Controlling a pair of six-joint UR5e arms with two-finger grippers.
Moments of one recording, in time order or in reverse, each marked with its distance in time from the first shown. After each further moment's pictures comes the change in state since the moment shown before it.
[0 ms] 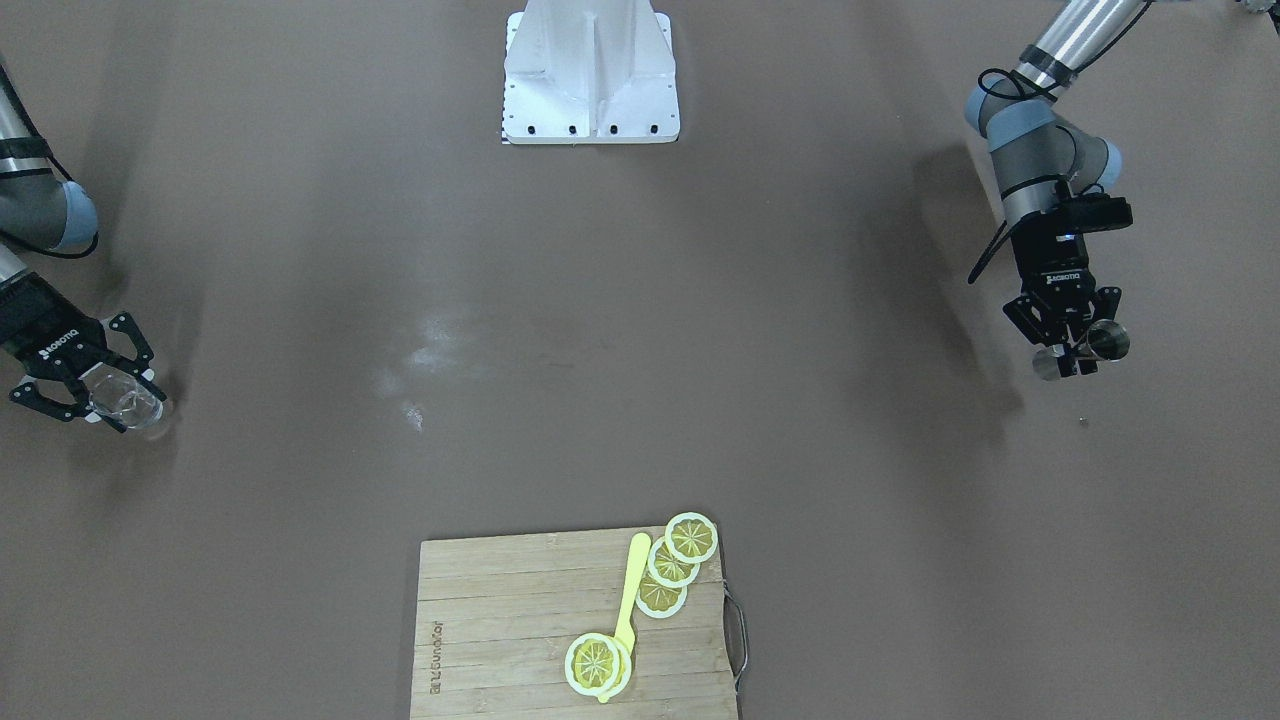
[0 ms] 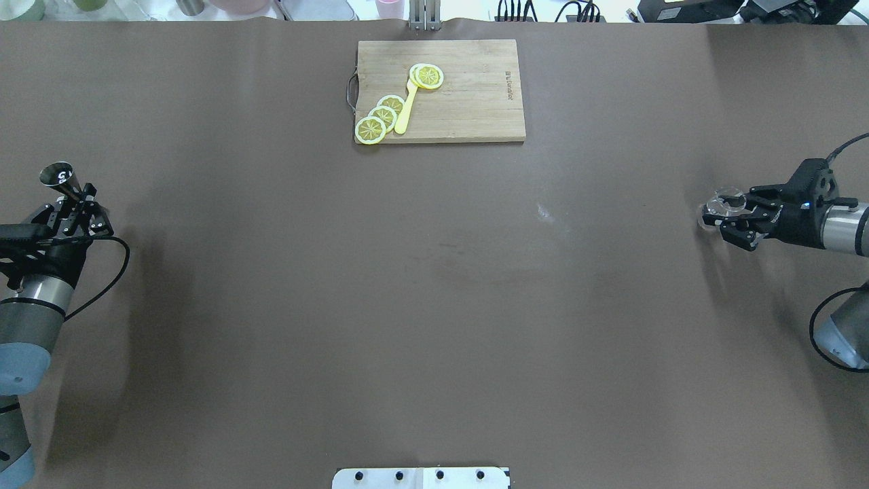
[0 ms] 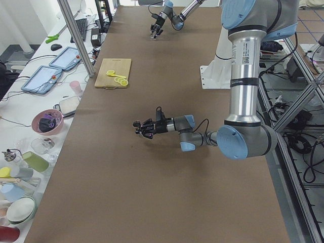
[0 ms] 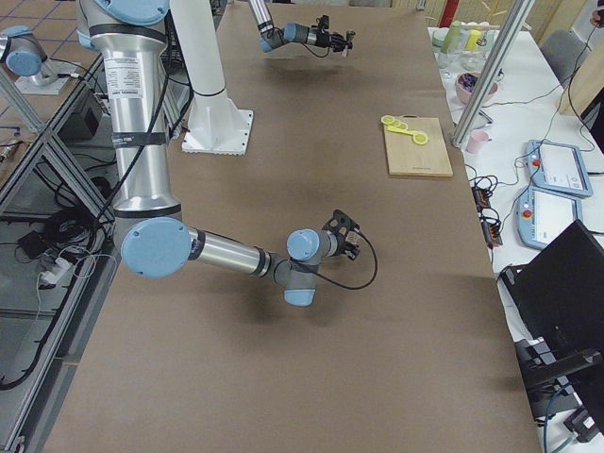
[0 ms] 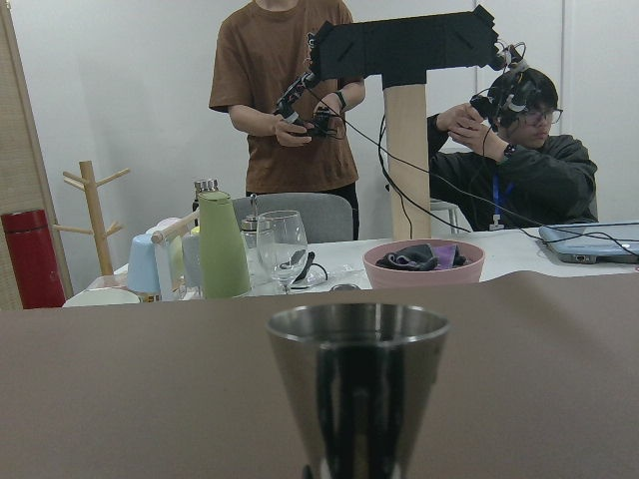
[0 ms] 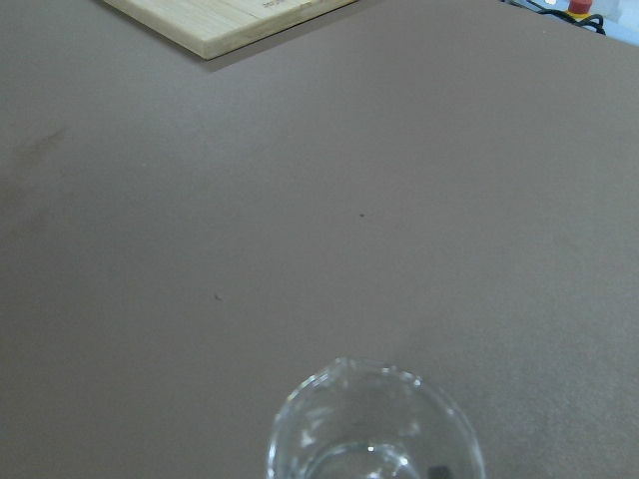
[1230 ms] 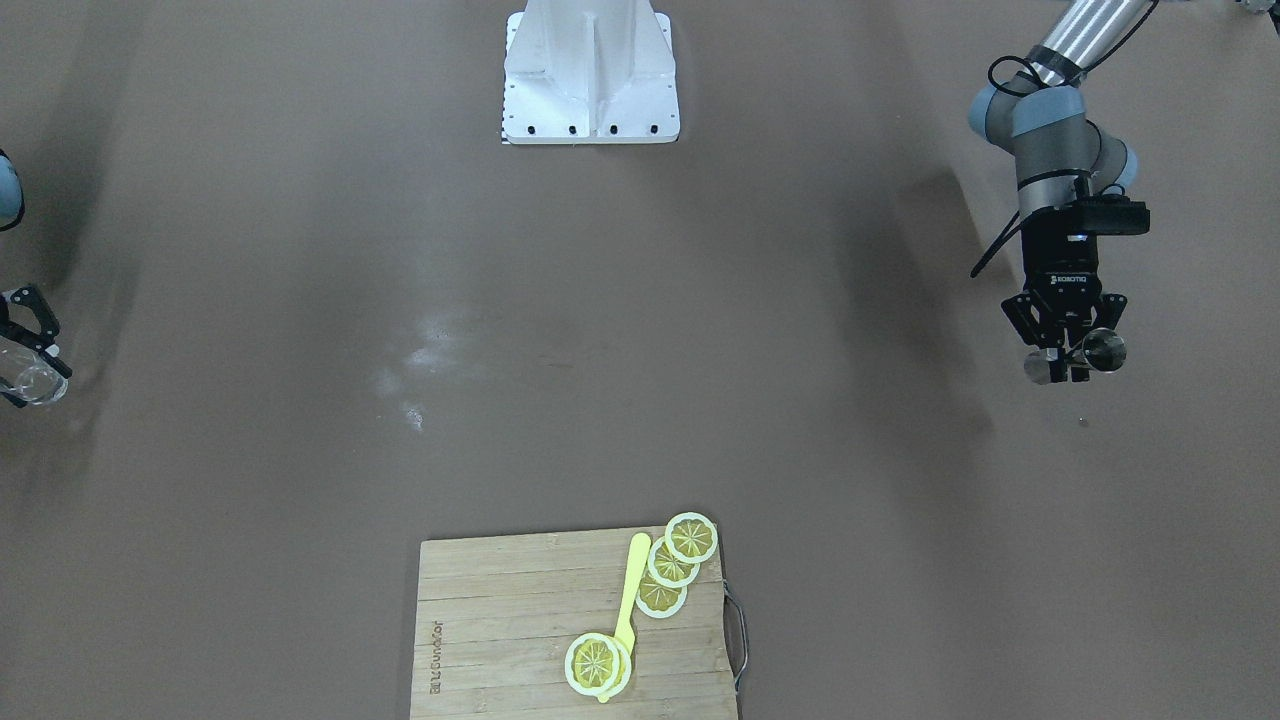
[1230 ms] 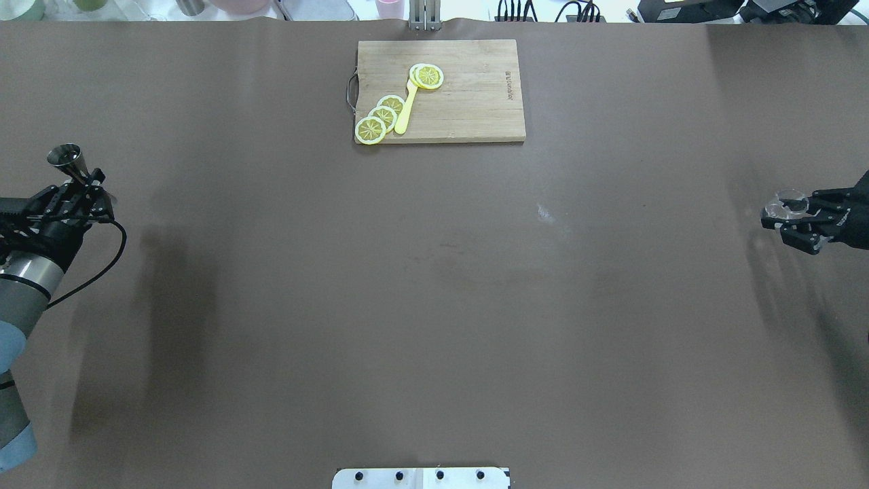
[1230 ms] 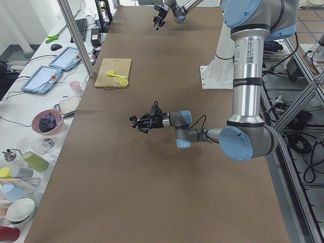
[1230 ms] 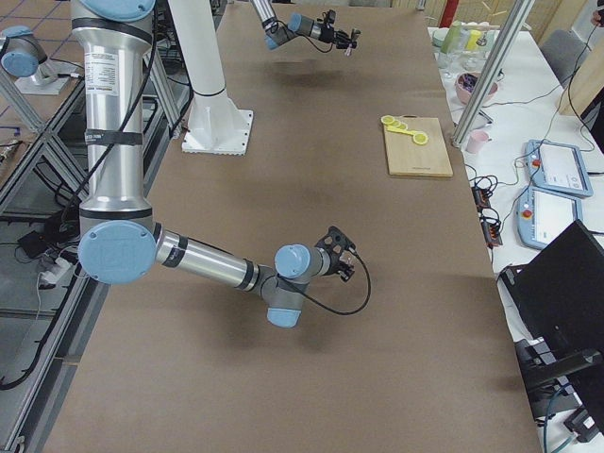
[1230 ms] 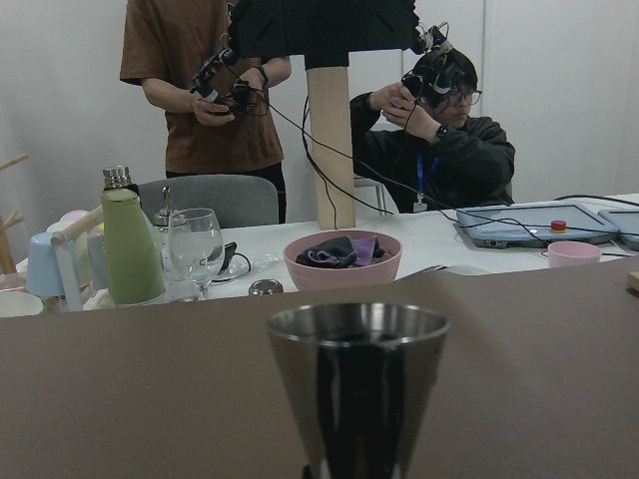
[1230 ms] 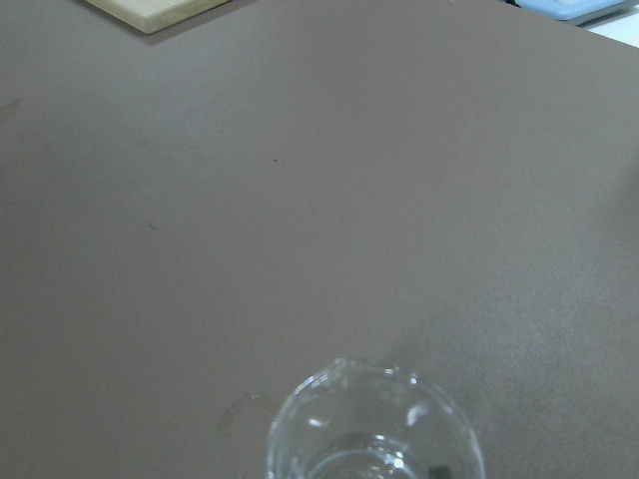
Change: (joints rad) left arm -0.080 0.000 -0.043 -0.084 -0.172 0.107; right arm 0.129 -0.098 0.036 -0.019 0.102 -0.016
